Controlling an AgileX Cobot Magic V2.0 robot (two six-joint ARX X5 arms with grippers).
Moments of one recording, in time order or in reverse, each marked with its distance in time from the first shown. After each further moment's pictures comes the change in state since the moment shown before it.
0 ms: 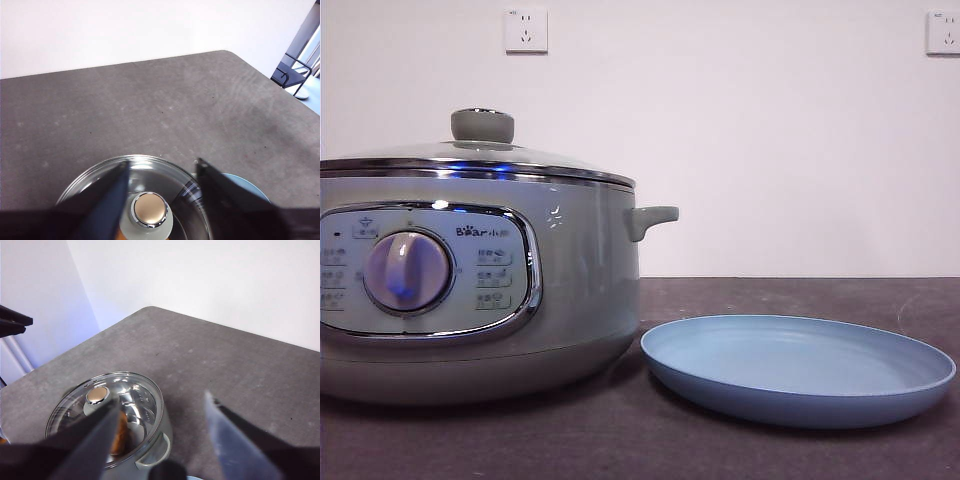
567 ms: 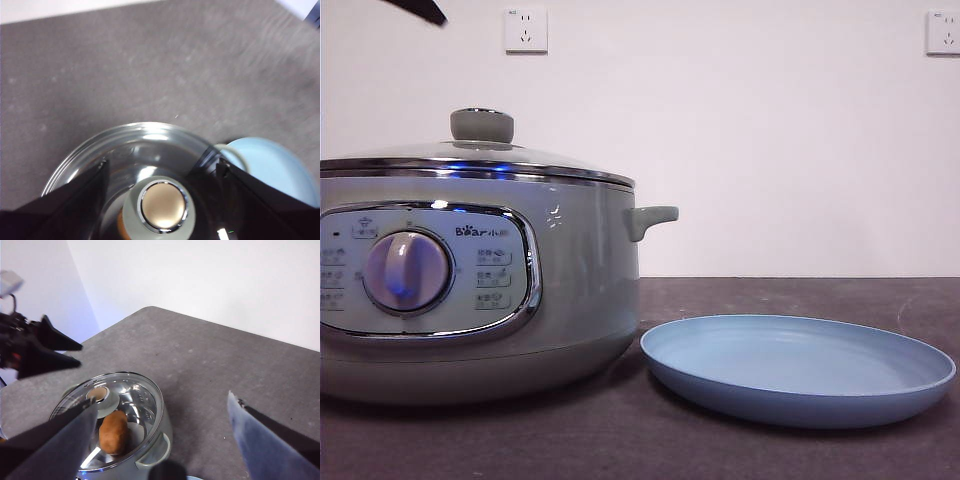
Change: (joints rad) left arm -0.139 0.234 0.000 0.013 -0.186 0.024; right arm 0.000 0.000 0.000 0.000 0.000 0.000
